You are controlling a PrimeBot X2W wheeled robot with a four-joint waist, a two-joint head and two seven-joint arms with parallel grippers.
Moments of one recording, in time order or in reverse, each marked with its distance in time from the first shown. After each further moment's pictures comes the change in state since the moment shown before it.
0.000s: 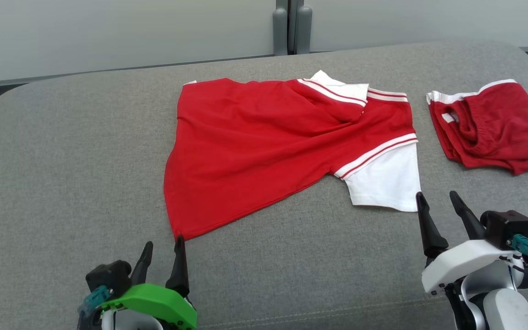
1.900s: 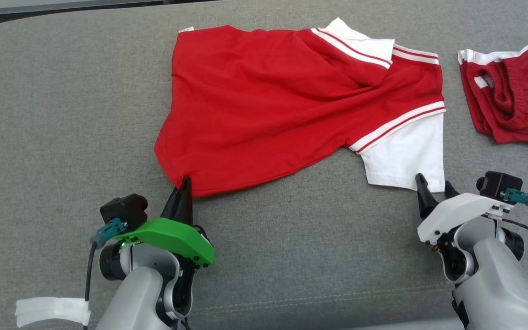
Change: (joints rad) left arm -0.277 -0.042 -0.073 0.132 -0.122 0.007 0.024; right arm -0.349 0.011 -0.089 0.570 0.195 0.000 0.024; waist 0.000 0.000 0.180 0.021
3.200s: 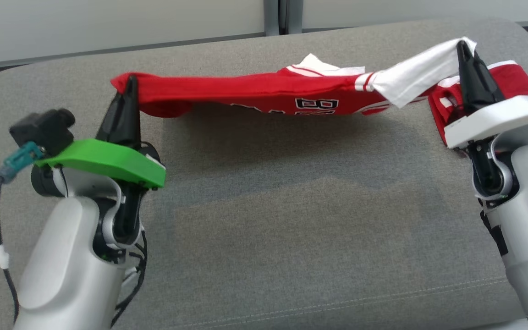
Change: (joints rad) left arm -0.165 0.127 0.071 -0.247 -0.039 0.012 0.094; right arm -0.216 -0.204 0.242 -0.259 0.213 0.000 -0.155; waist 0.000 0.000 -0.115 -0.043
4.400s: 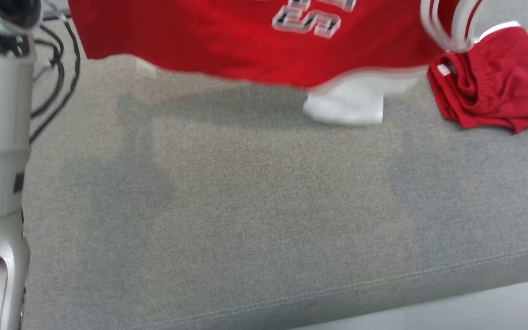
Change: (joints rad) left arm -0.729 0.072 -0.001 0.191 0.027 0.017 0.280; right arm -0.672 0.035 -0.039 -0.022 -0.291 0.000 0.216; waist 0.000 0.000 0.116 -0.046
